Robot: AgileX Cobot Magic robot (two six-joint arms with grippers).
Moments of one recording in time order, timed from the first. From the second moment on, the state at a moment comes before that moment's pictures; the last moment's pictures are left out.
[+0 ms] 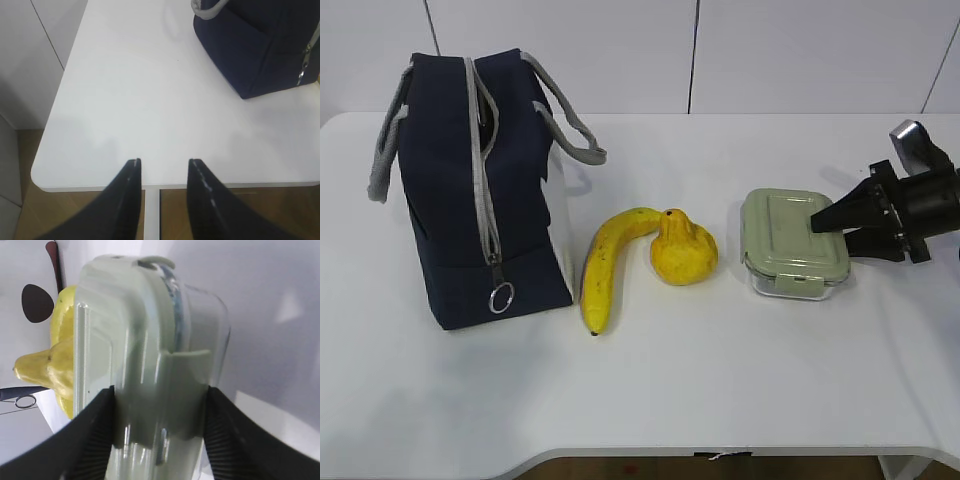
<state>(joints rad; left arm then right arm) 0.01 0.01 -0.53 -0.01 1.10 0.01 -0.34 2.18 -1.37 1.13 1.17 -0.89</state>
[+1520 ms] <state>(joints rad) 0.01 0.24 -0.61 -0.14 0.86 0.01 -0.34 2.07 -1.37 1.15 1.15 -0.76</state>
